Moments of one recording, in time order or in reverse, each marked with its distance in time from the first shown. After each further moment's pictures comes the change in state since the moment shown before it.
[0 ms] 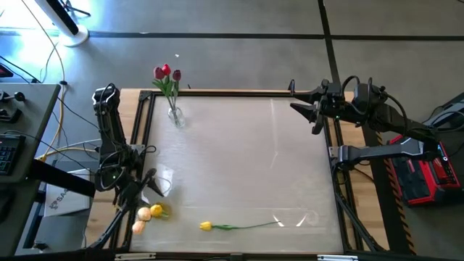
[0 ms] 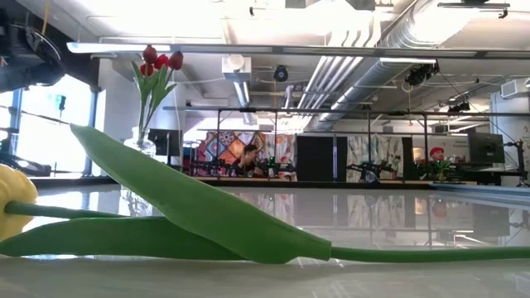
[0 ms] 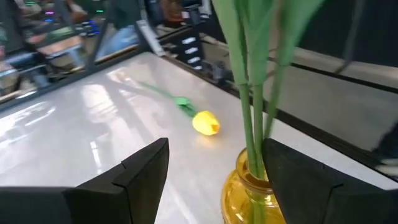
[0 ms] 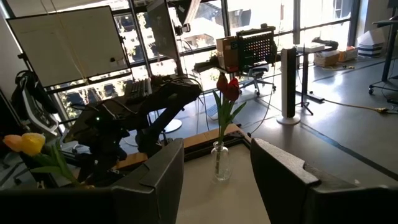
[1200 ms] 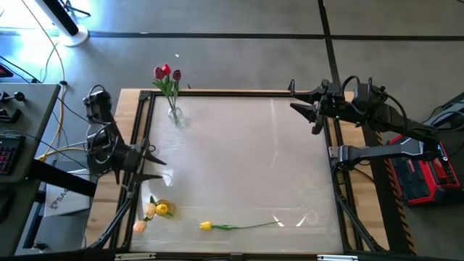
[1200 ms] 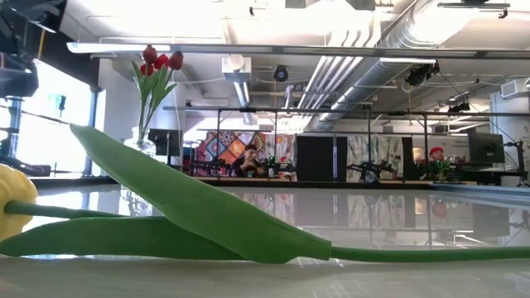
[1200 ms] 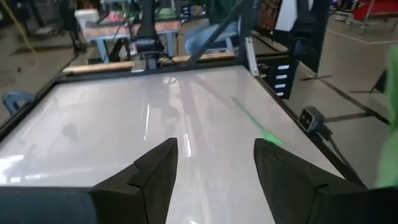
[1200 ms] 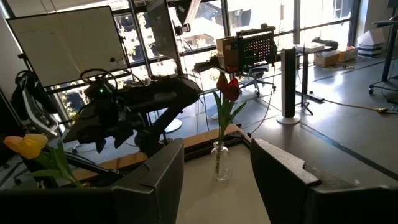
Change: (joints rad) left arm 0.234 -0.127 0.339 -0.489 -0.143 -0.225; right arm 0.000 0.000 0.000 0.000 0.000 0.000
